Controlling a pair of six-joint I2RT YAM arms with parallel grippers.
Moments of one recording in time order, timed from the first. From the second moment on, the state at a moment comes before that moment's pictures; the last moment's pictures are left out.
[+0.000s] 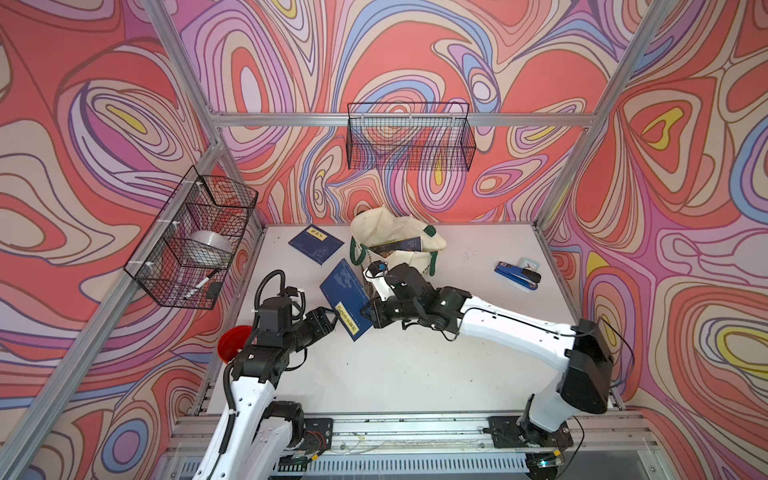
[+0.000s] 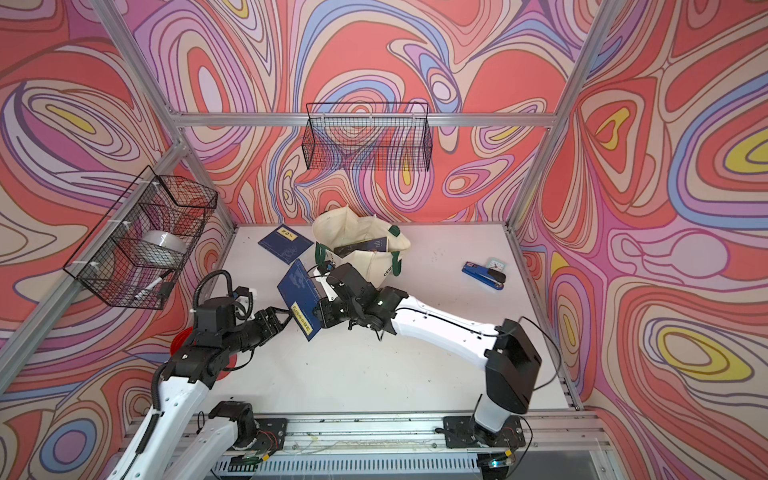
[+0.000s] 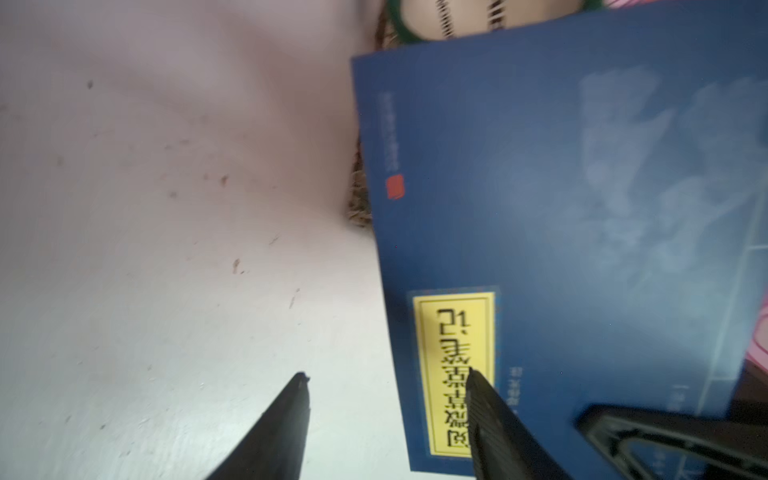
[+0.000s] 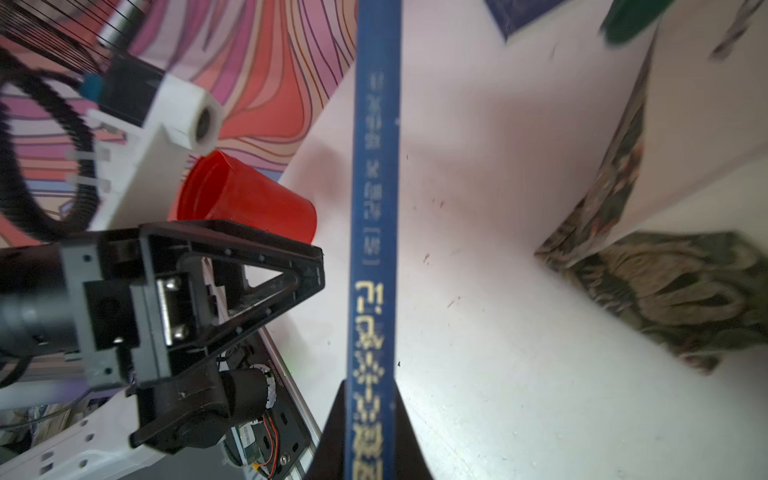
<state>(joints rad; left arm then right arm) -0.08 0.71 0.68 -0.61 0.45 -0.70 0.98 1.60 1.42 -0.39 -0.14 0.47</state>
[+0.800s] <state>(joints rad) -0.11 1.23 1.06 -0.32 0.59 -0.65 0.69 2.01 2.01 -0.63 0.21 0.21</state>
